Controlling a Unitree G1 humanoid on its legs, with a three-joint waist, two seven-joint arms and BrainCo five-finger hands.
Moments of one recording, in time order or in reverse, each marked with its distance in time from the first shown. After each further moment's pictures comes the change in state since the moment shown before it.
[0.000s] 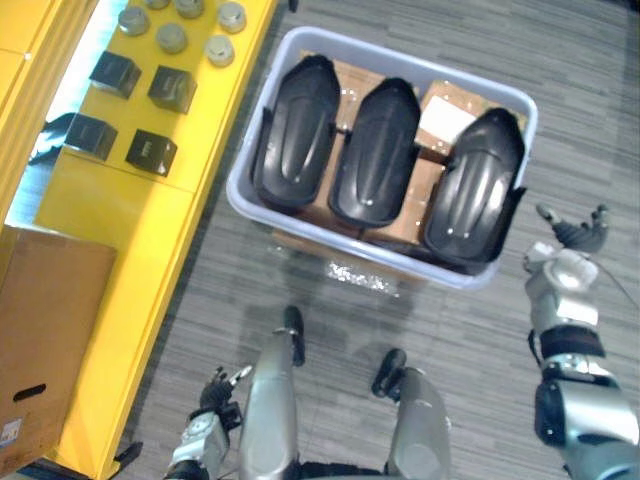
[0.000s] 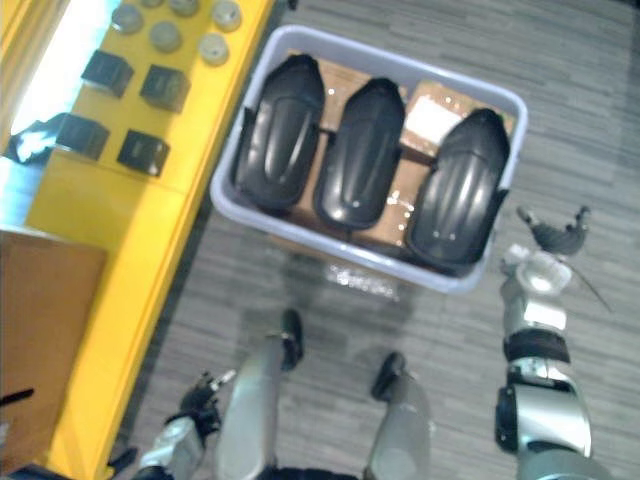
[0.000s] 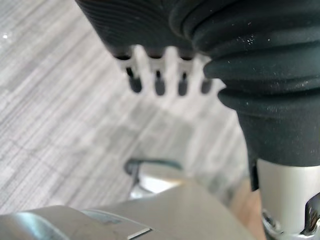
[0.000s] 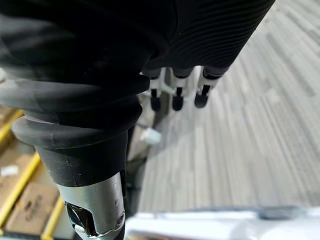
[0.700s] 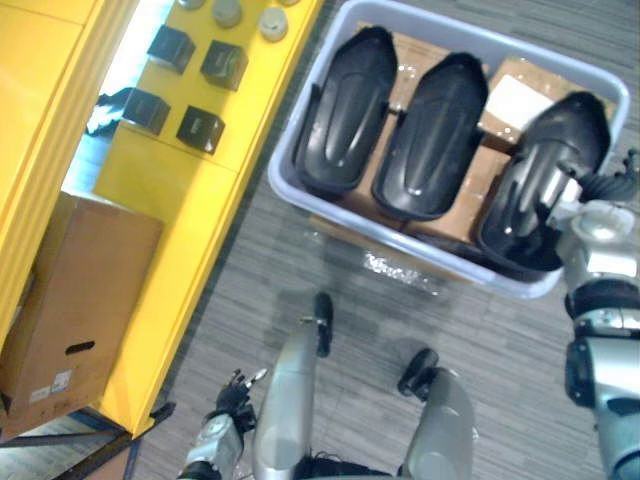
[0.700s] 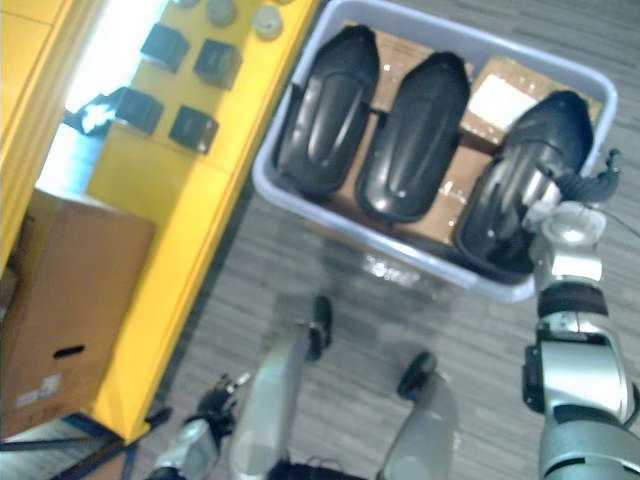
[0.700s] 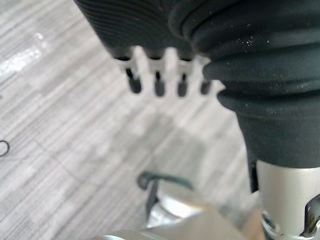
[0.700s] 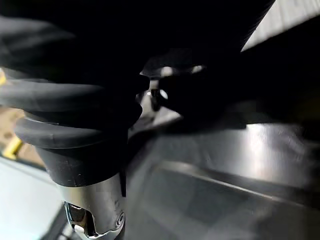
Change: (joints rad) left arm -0.007 -0.052 -0.062 0.039 -0.070 -0.017 -0.044; right arm -0.244 -0.189 0.153 0.179 -0.053 0.116 0.037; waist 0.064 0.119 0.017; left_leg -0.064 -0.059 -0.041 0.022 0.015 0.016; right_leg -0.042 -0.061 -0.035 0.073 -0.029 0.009
